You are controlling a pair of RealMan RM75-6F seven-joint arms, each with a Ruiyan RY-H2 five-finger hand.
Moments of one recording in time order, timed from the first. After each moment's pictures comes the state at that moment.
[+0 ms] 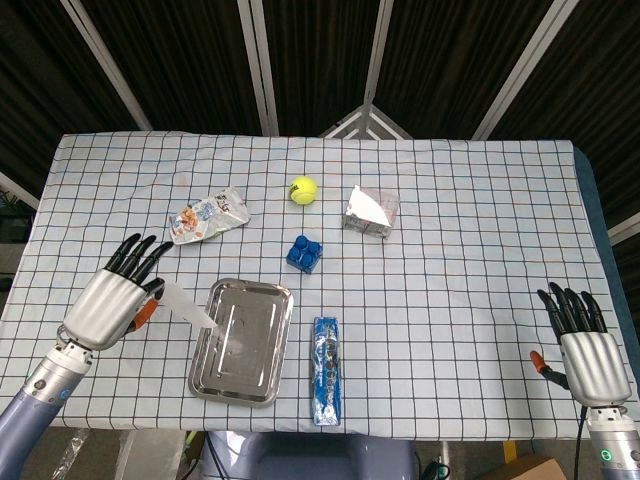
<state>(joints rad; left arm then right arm) -0.40 -1.05 -0.10 -1.86 1.63 1.27 0.37 0.08 -1.13 0.05 -1.60 -1.55 1.49 -0.09</state>
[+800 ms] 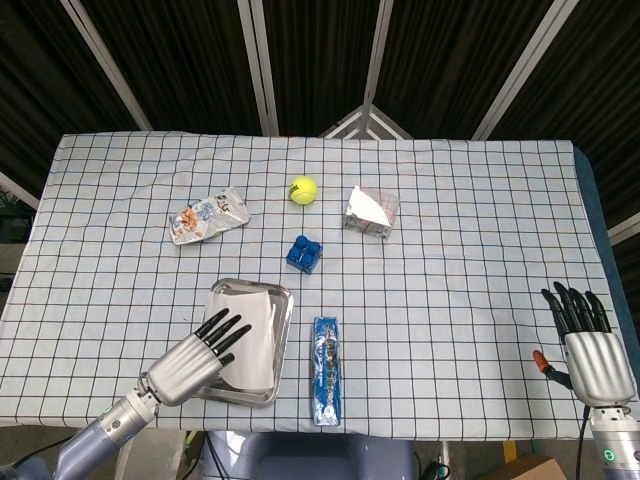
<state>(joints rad) -0.45 -1.31 0.10 -1.72 1.85 1.12 0.51 0.08 -1.12 0.05 -1.61 -1.54 1.49 -0.08</state>
